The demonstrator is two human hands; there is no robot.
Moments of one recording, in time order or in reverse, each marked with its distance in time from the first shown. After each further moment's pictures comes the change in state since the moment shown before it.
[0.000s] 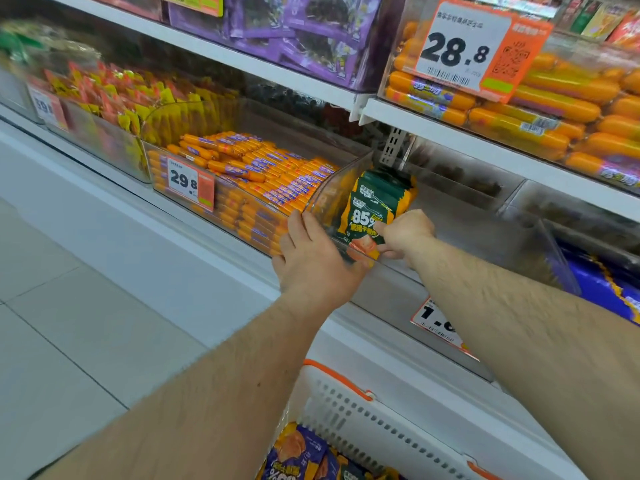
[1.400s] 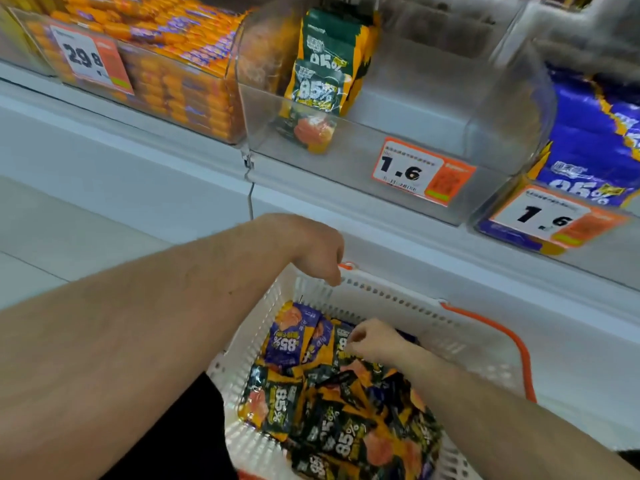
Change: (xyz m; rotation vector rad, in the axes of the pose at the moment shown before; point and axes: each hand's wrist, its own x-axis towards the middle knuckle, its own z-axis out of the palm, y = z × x) left_hand -0.064 -0.004 0.049 0.661 -1.109 0.487; right_hand -0.177 0.303 0.090 -0.387 -0.818 0.132
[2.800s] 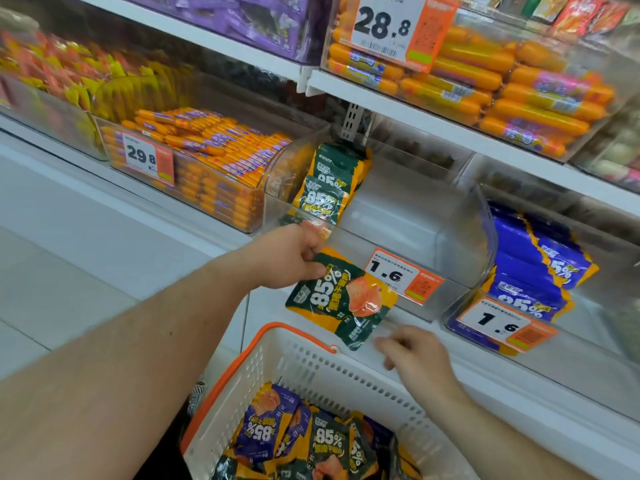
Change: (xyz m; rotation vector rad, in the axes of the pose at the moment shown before) left_hand -0.052 -0.051 -0.046 -0.568 0.690 0.125; right_hand -0.140 -0.070 -0.116 0.425 0.655 -0.181
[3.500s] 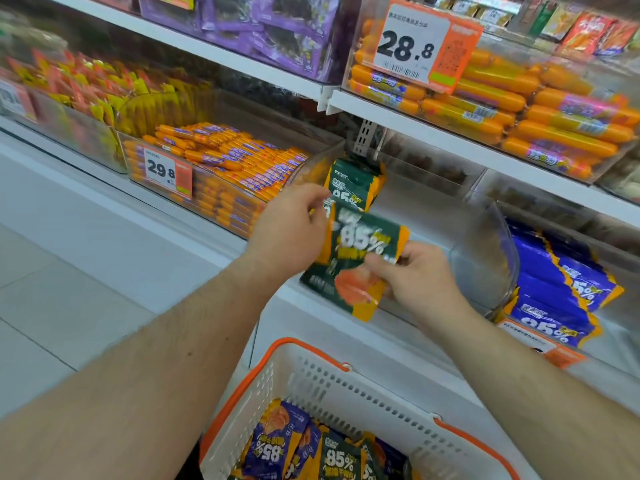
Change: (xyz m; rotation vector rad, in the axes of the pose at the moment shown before) left_hand -0.001 0.015 -0.024 -0.120 0.624 0.022; right_hand 0.045 -0.115 -0.008 0.266 0.020 -0.278
